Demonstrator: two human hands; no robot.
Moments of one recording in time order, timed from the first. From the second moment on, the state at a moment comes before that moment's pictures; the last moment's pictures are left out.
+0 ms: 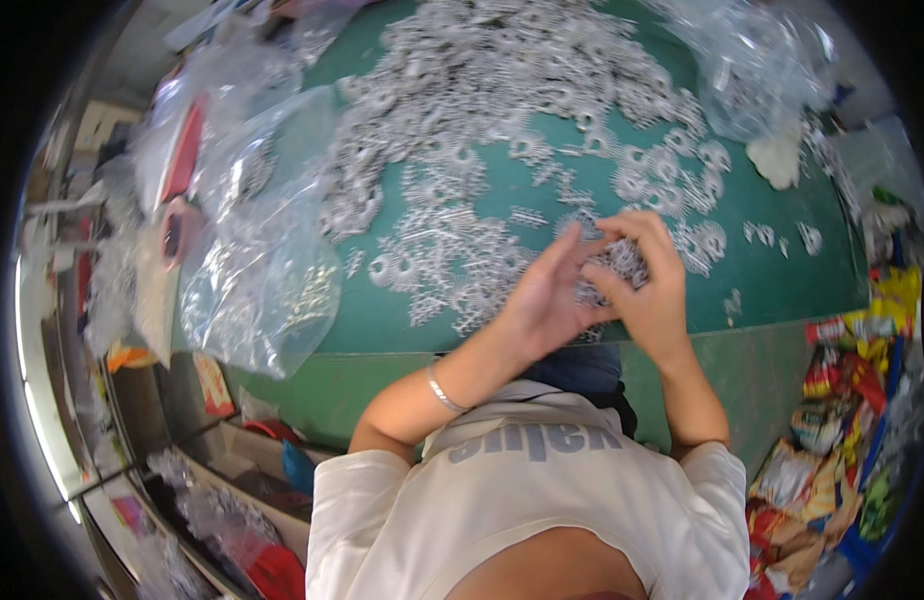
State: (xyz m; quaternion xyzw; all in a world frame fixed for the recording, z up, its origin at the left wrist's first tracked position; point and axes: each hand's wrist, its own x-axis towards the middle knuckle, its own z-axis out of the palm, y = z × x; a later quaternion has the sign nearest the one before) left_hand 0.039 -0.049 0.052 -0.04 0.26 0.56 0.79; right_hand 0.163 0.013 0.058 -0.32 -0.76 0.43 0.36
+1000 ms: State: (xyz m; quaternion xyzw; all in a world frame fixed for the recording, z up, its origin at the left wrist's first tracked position) left_hand -0.154 -0.051 0.065 0.09 0.47 0.87 0.14; right_hand 0.187 0.021 0.041 -0.31 -0.84 0.32 0.32
